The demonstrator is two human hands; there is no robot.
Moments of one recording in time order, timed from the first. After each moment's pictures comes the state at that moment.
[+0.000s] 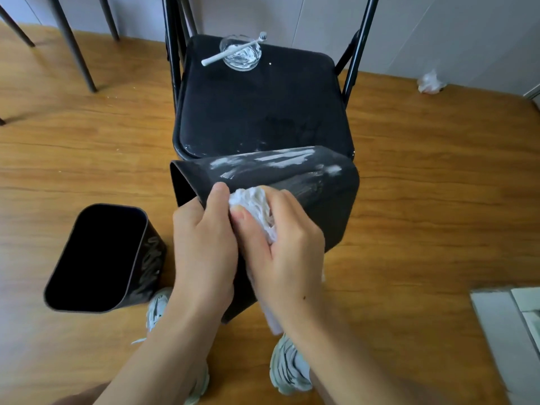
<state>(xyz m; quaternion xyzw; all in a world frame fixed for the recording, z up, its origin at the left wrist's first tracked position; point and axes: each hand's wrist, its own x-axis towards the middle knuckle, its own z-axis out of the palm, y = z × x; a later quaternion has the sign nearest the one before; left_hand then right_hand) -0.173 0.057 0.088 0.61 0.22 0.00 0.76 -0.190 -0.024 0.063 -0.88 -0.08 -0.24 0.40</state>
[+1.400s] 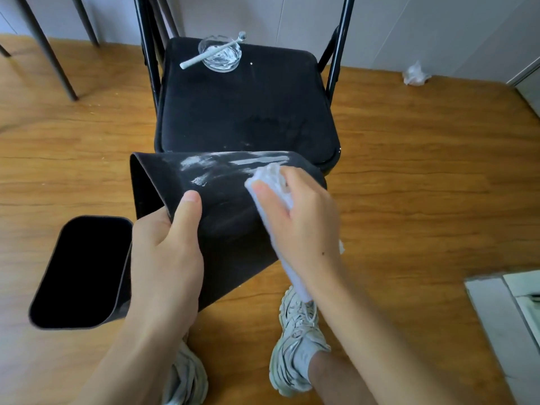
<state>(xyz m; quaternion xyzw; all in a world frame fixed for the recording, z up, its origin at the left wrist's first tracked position) -0.180 0.071 0.088 0.69 0.20 0.02 0.70 -0.154 -0.068 0.059 -0.91 0.00 -0.22 0.35</state>
